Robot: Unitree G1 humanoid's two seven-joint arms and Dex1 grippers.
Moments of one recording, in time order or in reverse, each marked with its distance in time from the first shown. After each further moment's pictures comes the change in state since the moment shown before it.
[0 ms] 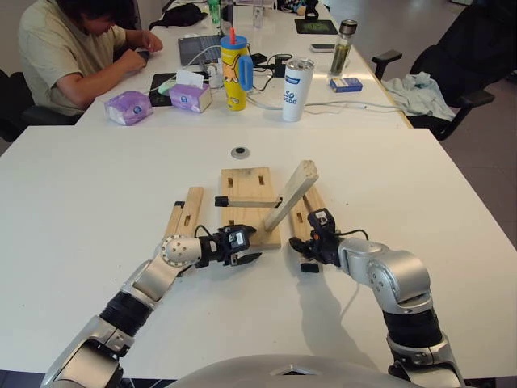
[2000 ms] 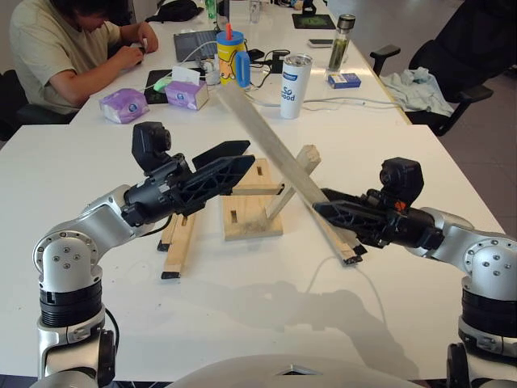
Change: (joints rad) left arm -0.039 0.018 0.717 -0.546 -1.629 0.897 0.228; right arm -0.048 -0.334 -0.381 0.015 1.116 -0.173 0.725
